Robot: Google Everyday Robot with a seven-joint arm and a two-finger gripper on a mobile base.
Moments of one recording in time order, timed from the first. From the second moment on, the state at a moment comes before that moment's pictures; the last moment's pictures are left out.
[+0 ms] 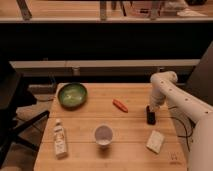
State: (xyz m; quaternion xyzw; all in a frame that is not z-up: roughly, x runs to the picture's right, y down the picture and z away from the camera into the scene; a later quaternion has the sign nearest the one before) arm 0.305 0.127 0.889 -0.36 0.00 0.00 0.93
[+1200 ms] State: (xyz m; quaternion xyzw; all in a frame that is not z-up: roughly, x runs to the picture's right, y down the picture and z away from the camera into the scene) arm 0.297 0.133 0.885 -0.36 0.00 -0.02 0.93
